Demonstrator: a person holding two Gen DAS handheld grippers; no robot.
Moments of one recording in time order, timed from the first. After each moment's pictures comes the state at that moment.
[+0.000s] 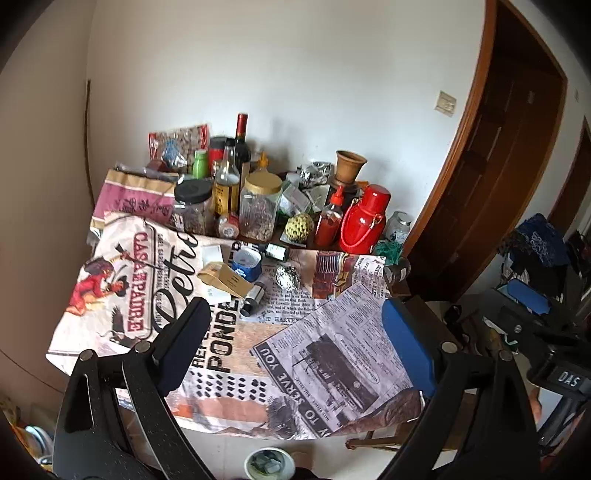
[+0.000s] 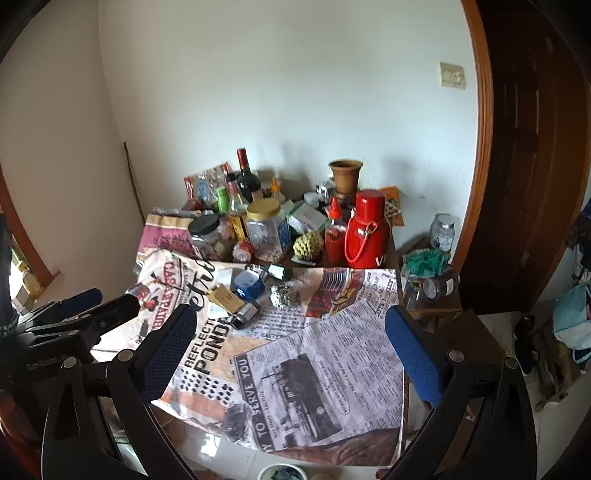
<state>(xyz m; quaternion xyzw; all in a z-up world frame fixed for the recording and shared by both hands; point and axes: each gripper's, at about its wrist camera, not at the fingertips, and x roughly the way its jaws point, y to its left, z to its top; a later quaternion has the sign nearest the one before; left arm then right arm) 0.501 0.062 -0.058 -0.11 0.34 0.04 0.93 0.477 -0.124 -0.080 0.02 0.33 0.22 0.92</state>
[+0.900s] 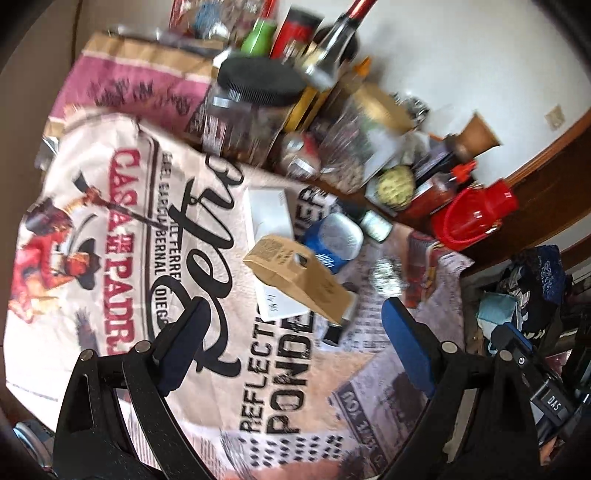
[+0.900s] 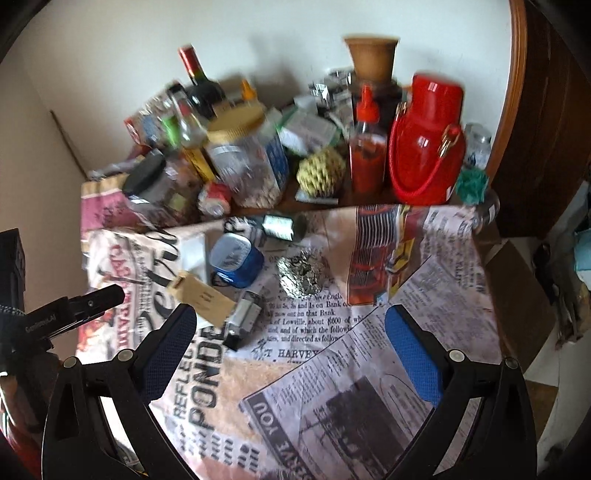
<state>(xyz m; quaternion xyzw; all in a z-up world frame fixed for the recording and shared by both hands) 0.685 0.255 -0.218 -0.24 0.51 0.02 0.83 0.636 0.001 -0.208 0.05 0.50 0.16 0.85</state>
